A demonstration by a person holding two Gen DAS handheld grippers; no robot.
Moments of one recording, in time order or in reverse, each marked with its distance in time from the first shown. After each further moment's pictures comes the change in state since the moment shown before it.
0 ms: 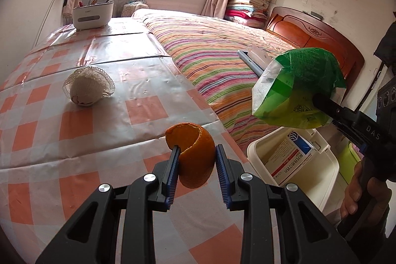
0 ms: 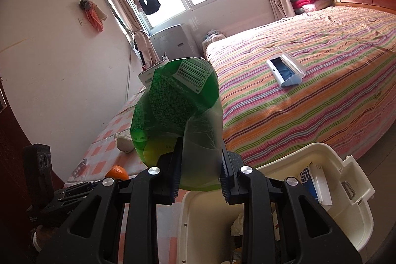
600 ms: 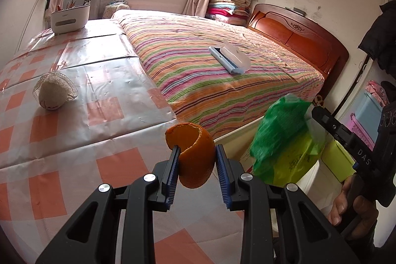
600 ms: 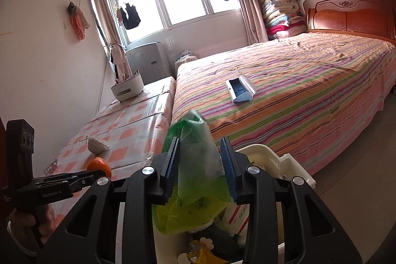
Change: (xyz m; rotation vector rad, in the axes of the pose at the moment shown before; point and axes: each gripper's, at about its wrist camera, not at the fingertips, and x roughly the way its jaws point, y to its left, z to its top) left arm 0.006 -0.047 -0.002 0.038 0.006 -0.091; right arm -0.055 -0.018 -0.021 -0.045 -0.144 -0.165
